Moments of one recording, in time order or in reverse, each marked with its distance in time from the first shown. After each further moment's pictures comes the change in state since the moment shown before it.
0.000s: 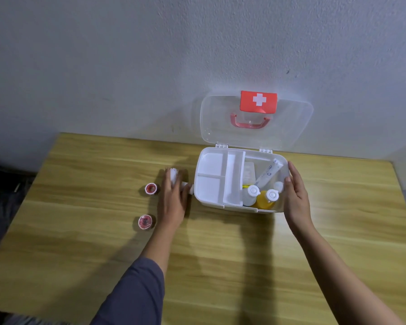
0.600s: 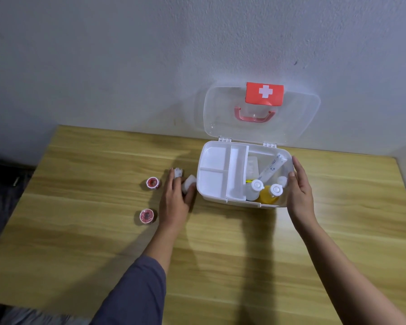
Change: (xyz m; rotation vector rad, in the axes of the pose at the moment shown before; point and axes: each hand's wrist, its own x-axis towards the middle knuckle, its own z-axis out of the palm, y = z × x) left_hand -0.015 0.001 0.000 0.069 0.016 0.014; right_hand -0.002 -0.002 0.002 -0.005 0.017 0.005
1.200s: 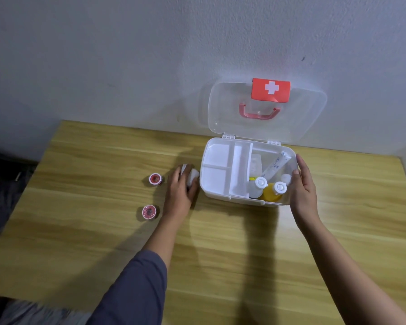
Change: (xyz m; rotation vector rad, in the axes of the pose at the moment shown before) left_hand 0.011 -0.002 0.003 -0.121 -0.016 0.101; right_hand -0.003 -0.005 0.003 0.016 0.012 0.000
